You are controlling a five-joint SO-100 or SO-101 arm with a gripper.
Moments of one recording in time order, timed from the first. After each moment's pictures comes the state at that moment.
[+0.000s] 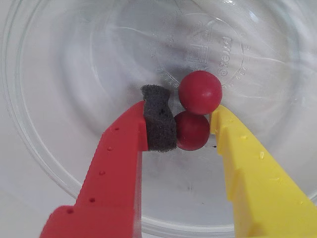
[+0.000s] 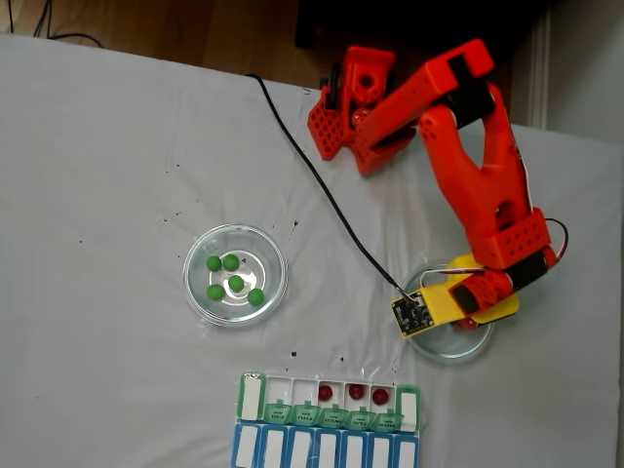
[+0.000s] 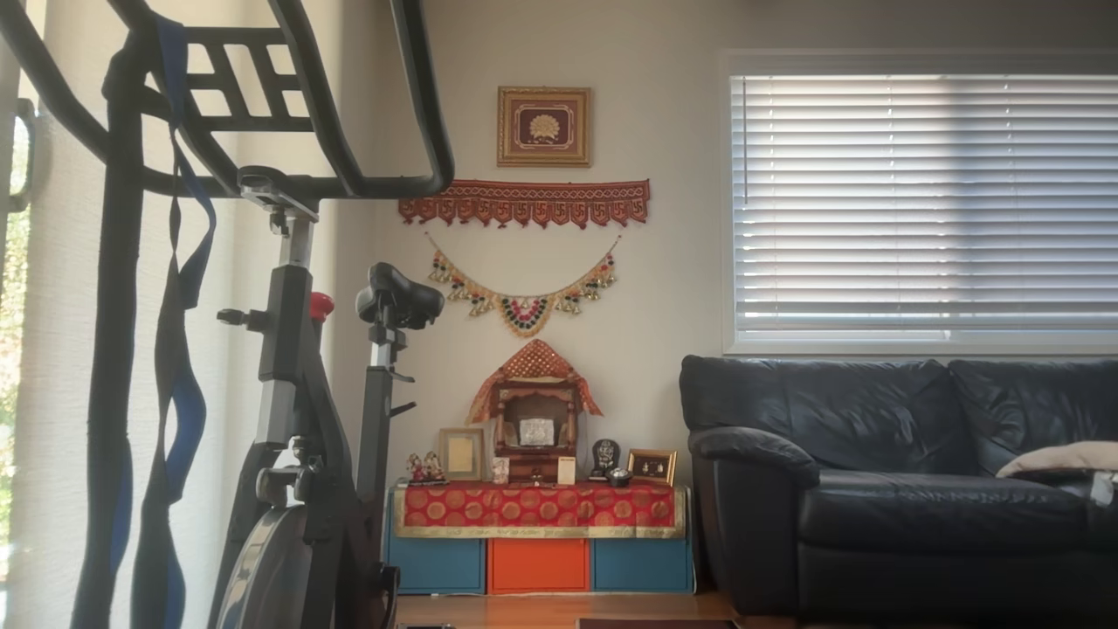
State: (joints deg) arm -39.1 99.7 109.5 57.1 13.6
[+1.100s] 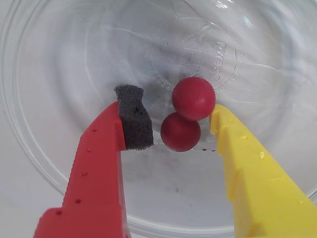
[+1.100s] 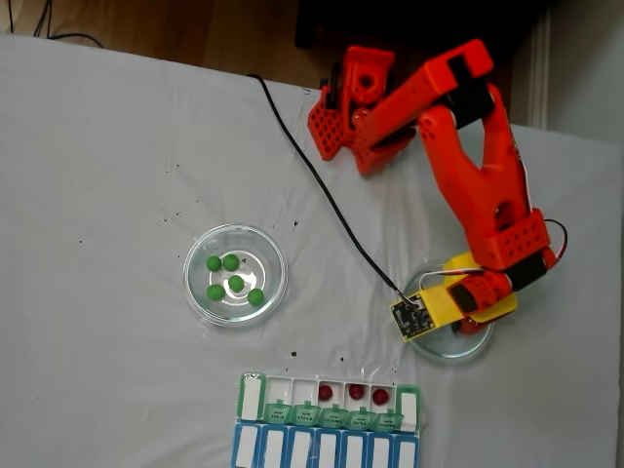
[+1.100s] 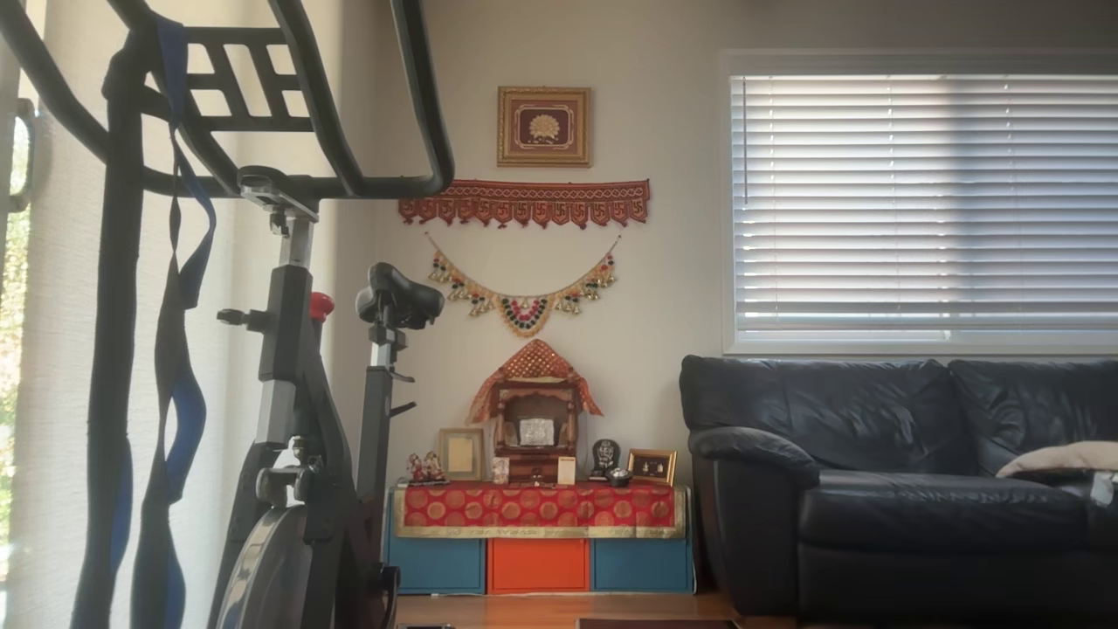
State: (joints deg) arm -38.6 99.7 109.5 59.5 10.4
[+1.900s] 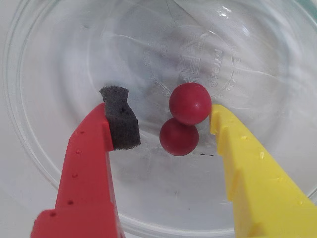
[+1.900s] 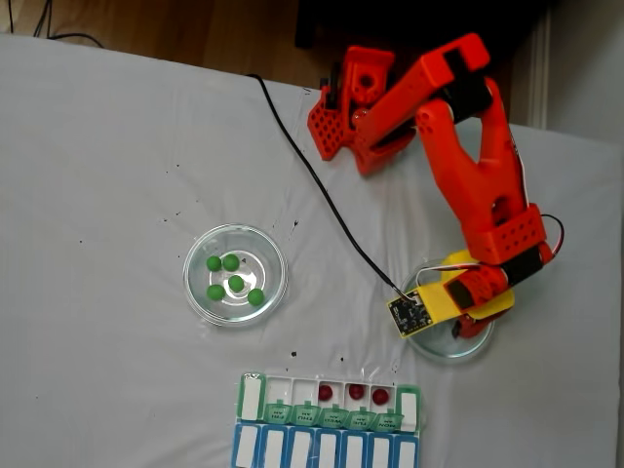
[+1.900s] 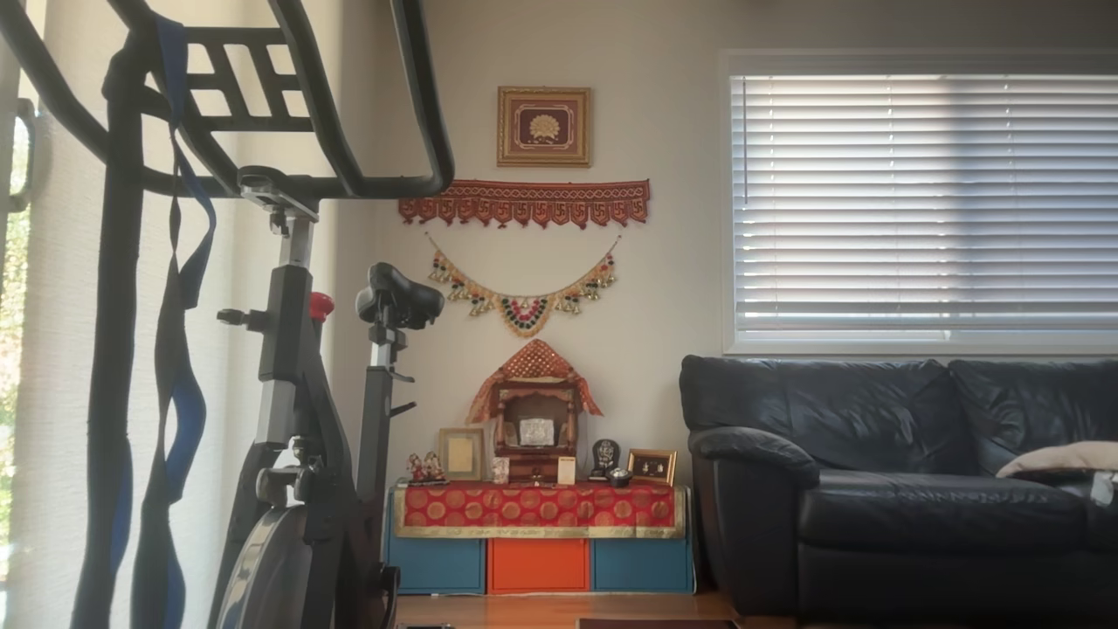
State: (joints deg) arm -38.6 102.0 112.5 60.4 10.4
